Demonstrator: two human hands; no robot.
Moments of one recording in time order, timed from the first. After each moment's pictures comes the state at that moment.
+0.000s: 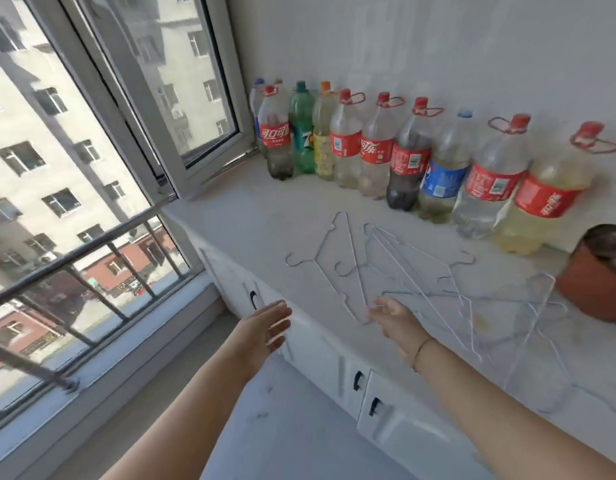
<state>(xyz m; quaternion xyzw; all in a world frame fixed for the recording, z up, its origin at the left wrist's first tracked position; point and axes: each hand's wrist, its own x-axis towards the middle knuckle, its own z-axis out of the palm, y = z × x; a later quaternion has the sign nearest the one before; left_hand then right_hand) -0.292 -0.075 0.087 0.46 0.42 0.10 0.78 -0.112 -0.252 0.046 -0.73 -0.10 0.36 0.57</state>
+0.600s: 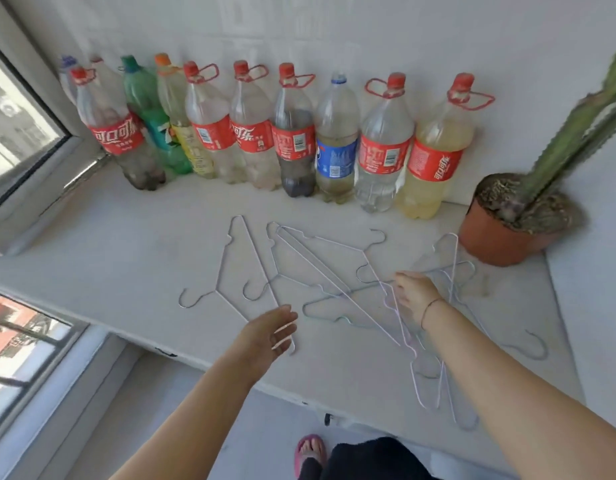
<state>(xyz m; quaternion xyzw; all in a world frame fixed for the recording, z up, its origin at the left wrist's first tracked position) -0.100 -0.114 0.028 0.47 0.39 -0.09 0.79 0.056 -0.346 0.010 -0.72 0.21 0.22 0.62</state>
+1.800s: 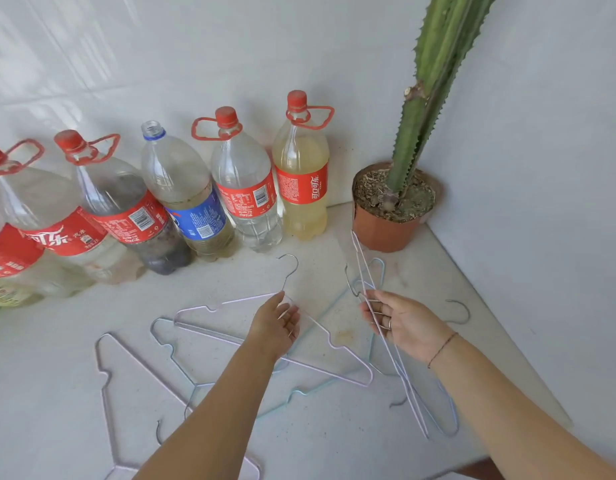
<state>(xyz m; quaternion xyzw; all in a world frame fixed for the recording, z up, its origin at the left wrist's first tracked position) 0.119 -0.198 -0.002 0.43 0.38 -0.31 0.76 0.044 -0.410 0.041 -0.50 0.31 0.16 0.79</state>
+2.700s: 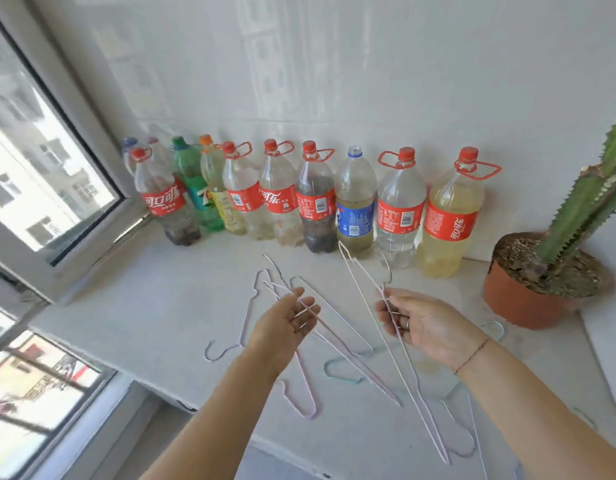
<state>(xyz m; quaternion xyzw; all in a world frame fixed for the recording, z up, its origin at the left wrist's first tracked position) -0.034 -0.108 0.119 0.41 0.31 0.02 0.86 0.029 -0.321 0.142 -0.55 0.04 0.33 0.76</state>
